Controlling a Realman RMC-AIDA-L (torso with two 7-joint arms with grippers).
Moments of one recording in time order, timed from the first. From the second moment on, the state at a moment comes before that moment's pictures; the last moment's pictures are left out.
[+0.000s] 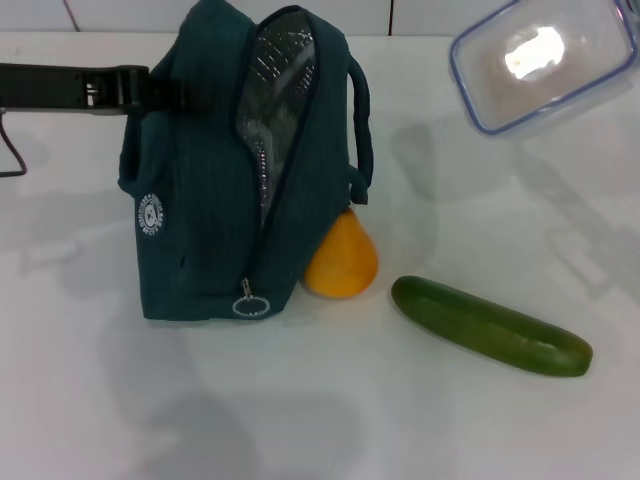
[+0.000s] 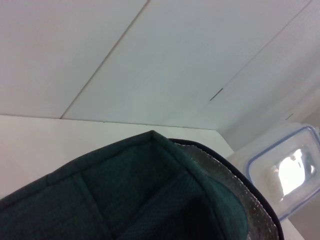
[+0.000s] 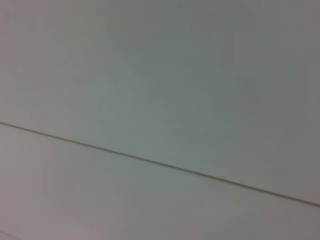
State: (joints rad) left arm -0.52 -2.00 0.73 1.11 1.98 1.69 -2.38; right arm 0.59 2.03 -0.87 -0.09 -0.89 -1.59 1.86
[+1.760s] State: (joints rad) left arm -0.52 -2.01 0.73 1.07 1.98 1.69 -2.29; right arm 1.07 2.03 -0.88 0.06 -0.93 -1.44 1.88
